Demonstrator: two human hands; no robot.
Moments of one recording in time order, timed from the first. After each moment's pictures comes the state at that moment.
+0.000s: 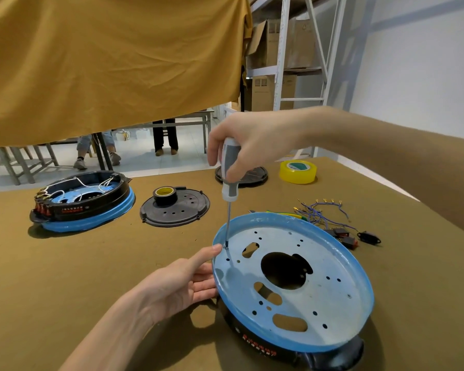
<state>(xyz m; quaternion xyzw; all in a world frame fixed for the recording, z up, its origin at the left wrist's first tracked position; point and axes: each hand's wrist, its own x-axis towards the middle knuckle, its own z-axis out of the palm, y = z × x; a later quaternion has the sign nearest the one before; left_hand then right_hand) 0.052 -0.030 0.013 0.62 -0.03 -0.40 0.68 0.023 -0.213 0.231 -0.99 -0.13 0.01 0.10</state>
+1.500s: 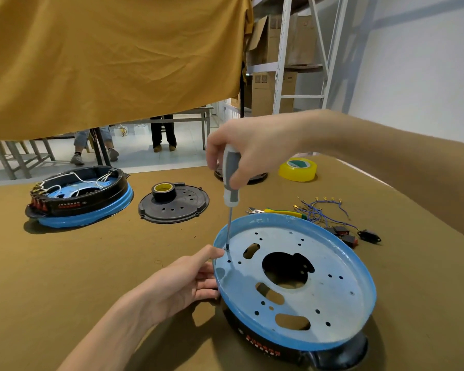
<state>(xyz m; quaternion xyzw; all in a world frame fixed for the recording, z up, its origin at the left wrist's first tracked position) 0.056 -0.037 0.004 0.66 -0.04 -0.41 0.63 0.022 -0.206 0.223 -0.99 -0.13 0.03 0.02</state>
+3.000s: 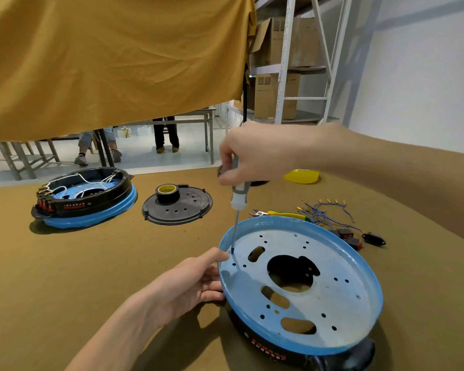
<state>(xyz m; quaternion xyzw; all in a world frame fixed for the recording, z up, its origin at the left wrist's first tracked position) 0.049 -0.038 0.012 0.65 -0.04 -0.41 0.64 0.030 -0.210 0.204 -0.99 -0.12 -0.07 -0.05</state>
